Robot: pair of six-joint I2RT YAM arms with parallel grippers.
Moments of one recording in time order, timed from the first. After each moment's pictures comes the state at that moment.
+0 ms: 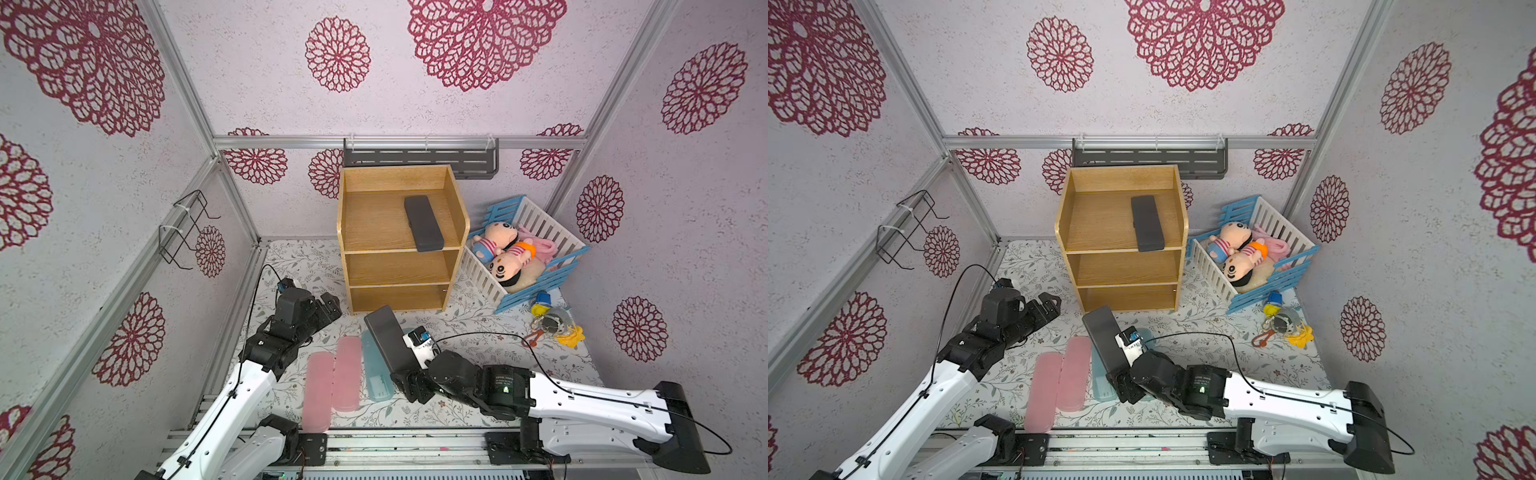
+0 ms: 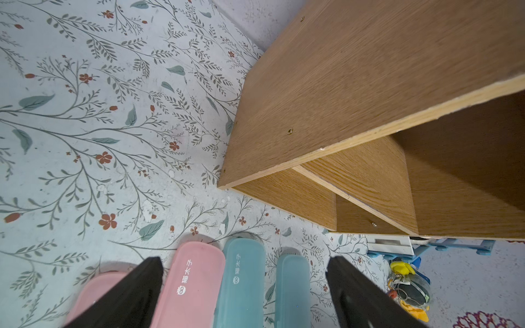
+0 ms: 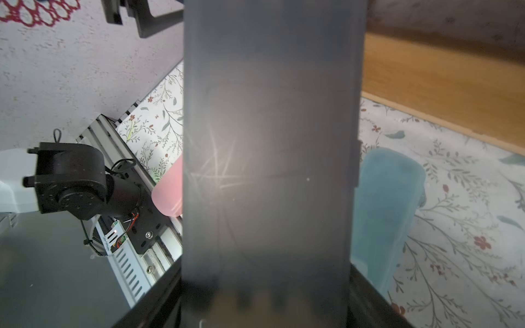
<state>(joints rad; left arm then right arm) -0.33 0.93 0.83 -0.54 -0.09 -0.82 1.28 1.08 0.86 -0.41 0.27 0.52</state>
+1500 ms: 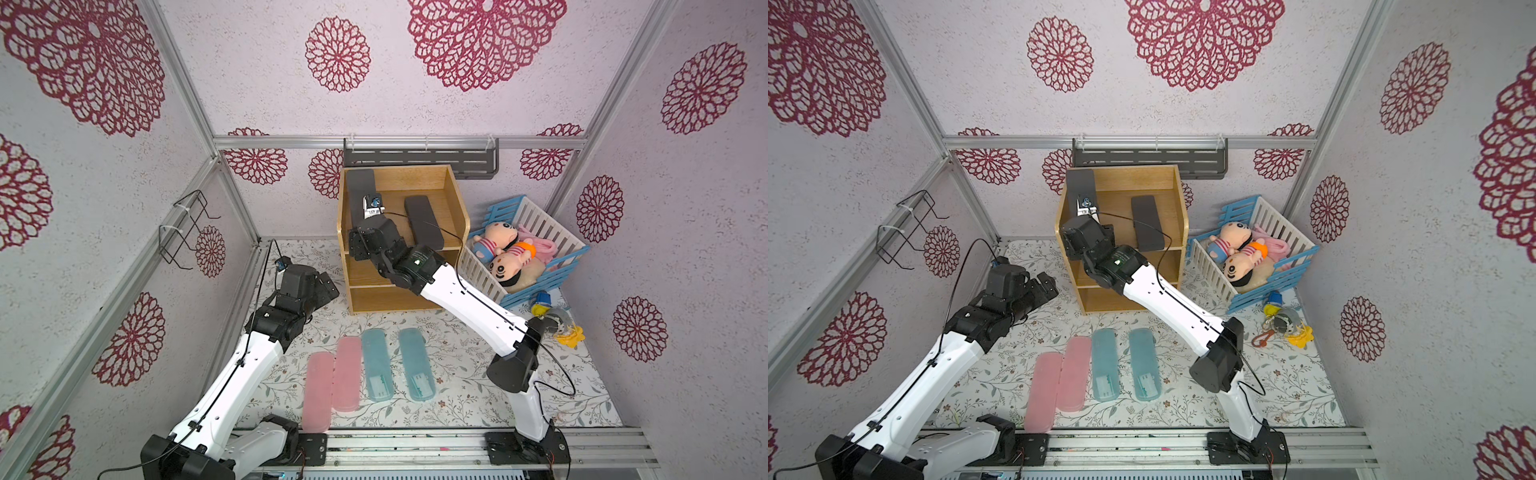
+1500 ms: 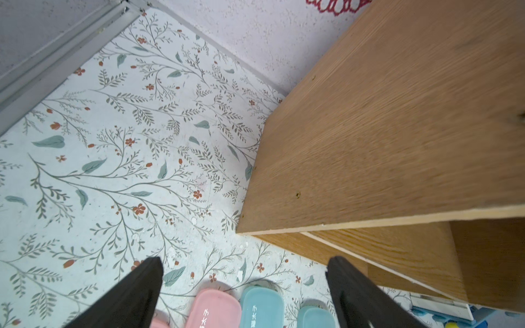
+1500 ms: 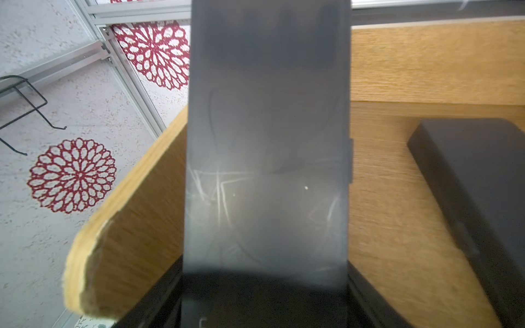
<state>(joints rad) -0.31 1.12 1.01 -0.59 -0.24 -0.75 0.90 2.11 2.40 -0.69 0.54 0.35</state>
